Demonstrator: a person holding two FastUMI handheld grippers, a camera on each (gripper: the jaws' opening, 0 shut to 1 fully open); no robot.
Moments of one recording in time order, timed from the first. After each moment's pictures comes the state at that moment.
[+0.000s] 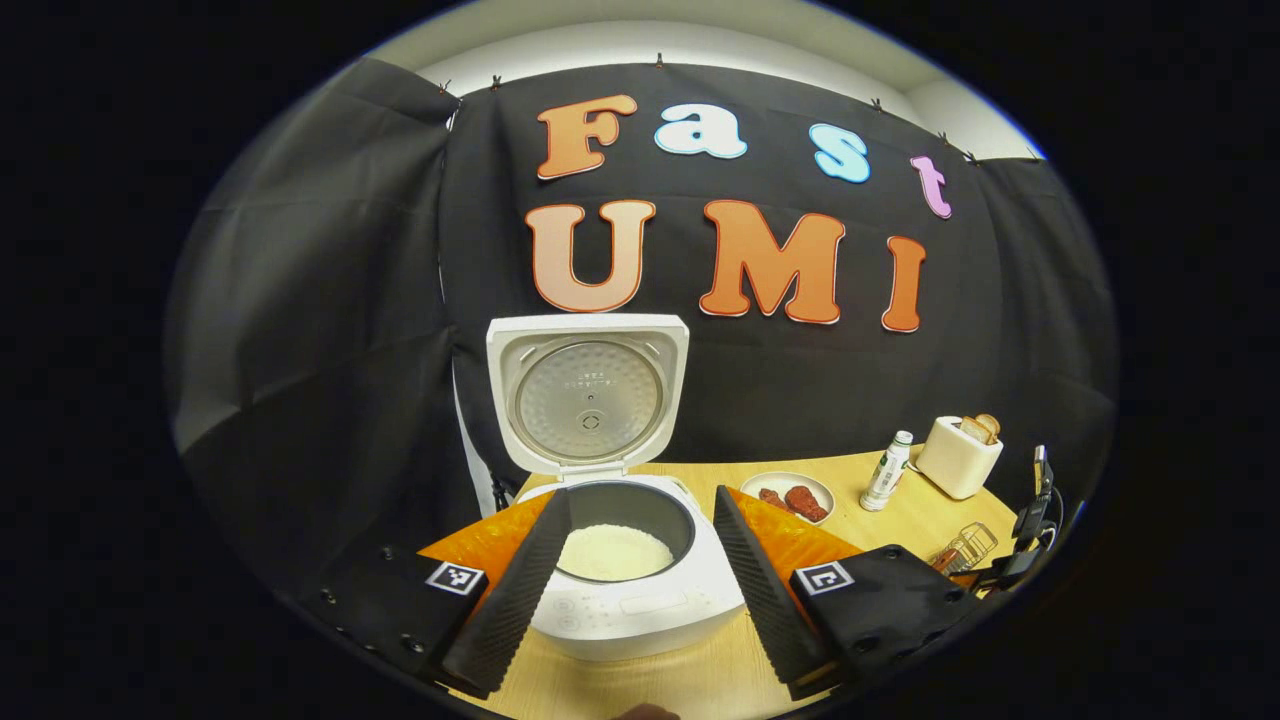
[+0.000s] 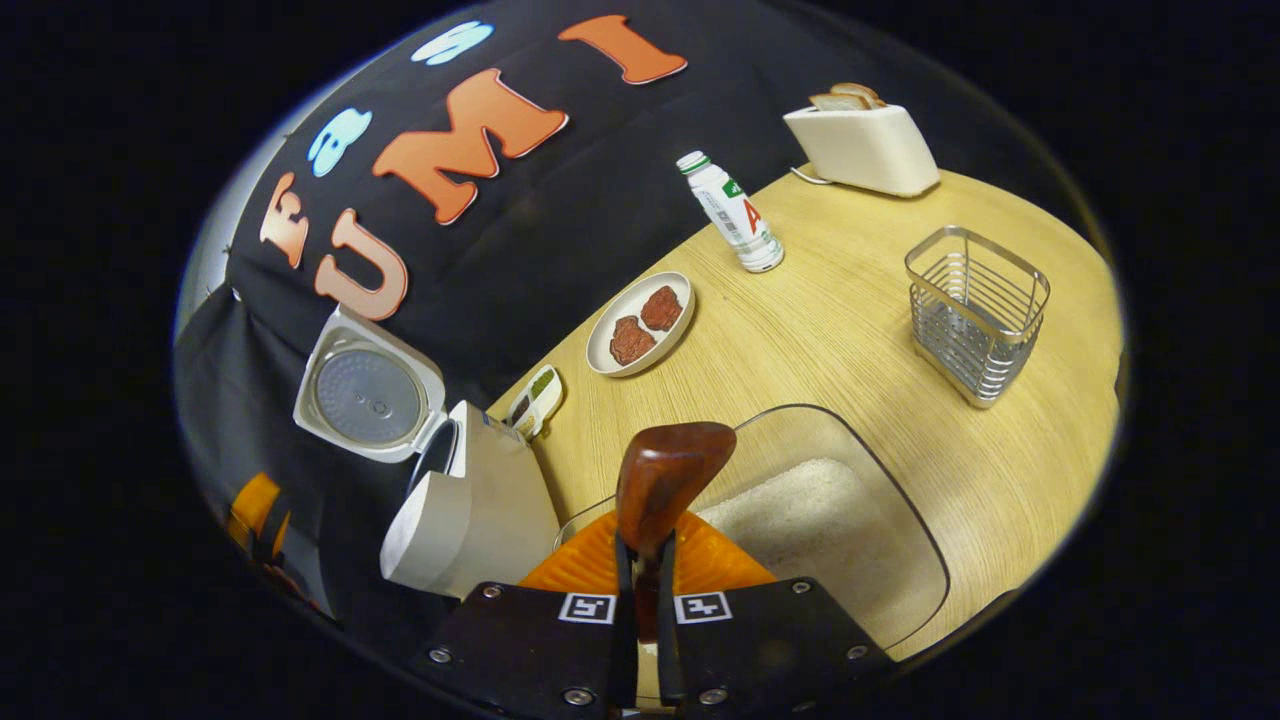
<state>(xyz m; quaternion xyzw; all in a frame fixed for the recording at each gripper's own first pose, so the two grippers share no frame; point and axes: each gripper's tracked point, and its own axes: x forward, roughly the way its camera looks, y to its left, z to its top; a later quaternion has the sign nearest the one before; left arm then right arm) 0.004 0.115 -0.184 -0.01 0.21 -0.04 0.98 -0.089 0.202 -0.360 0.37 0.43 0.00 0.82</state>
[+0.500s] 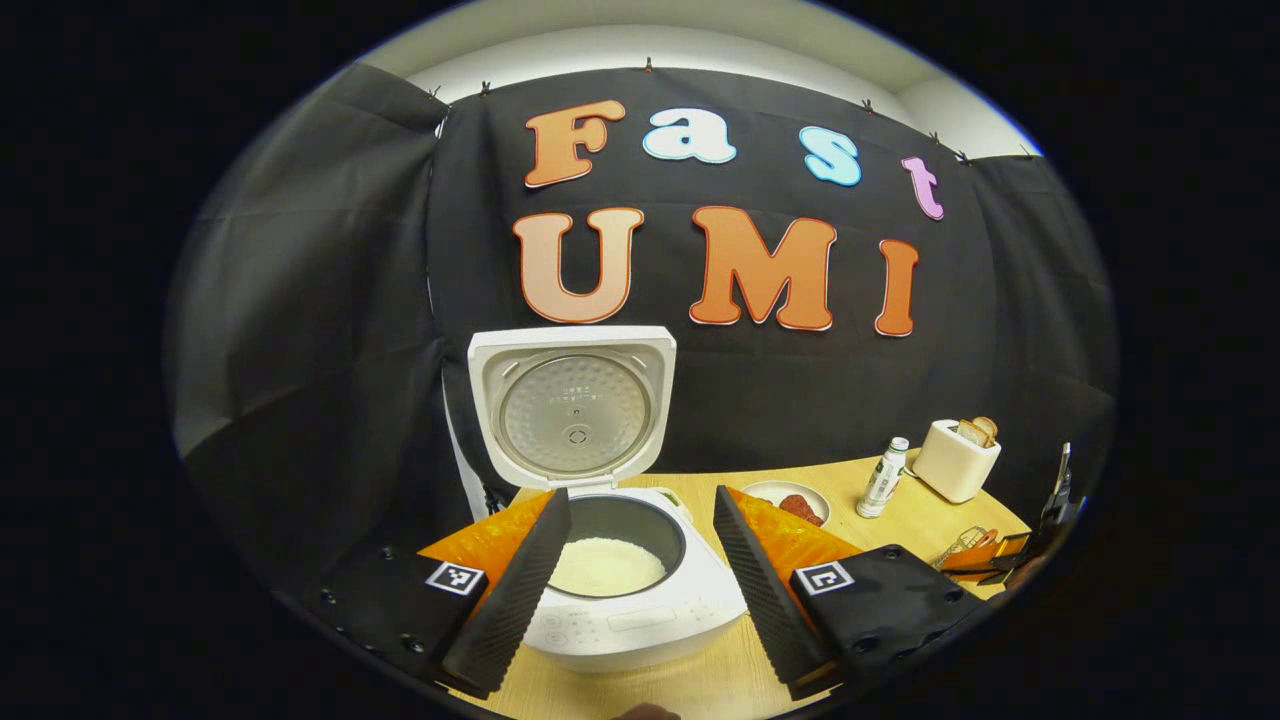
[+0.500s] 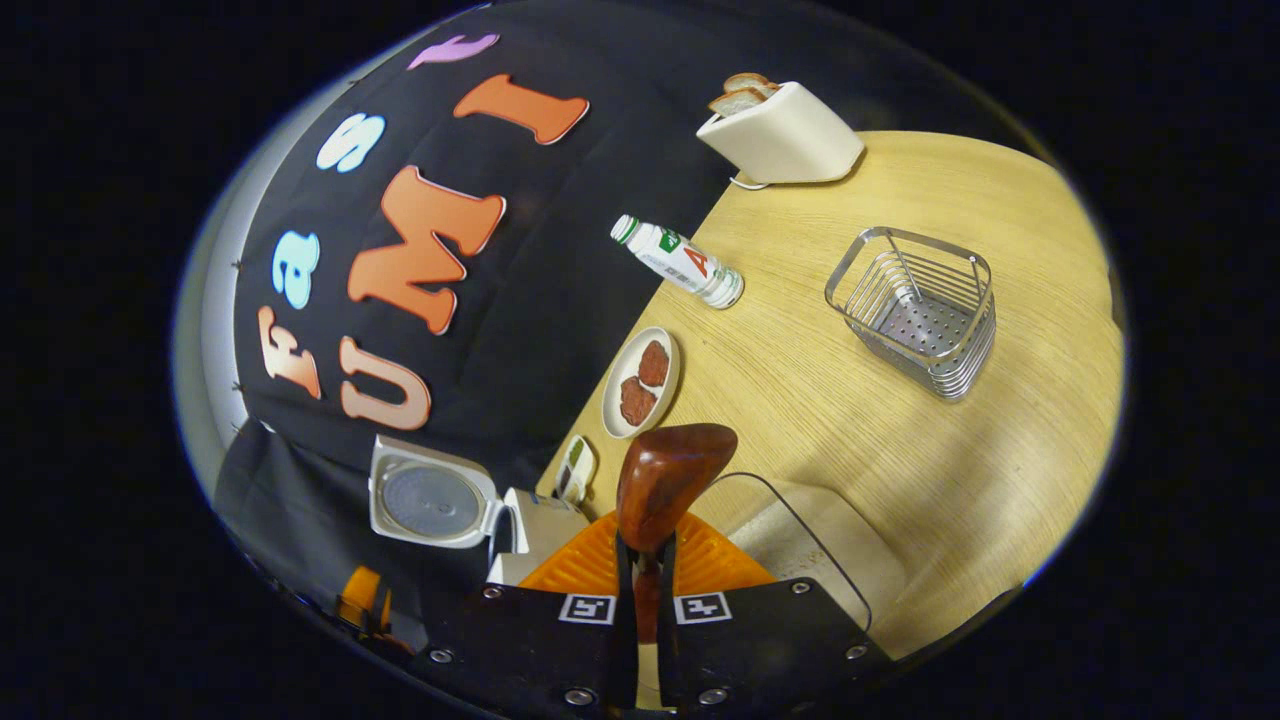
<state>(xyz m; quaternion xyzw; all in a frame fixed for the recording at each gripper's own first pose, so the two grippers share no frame) 0.017 0.100 -0.174 0.00 0.20 -0.05 0.98 -0.069 0.143 -0.320 0.51 0.37 -0.03 0.78</state>
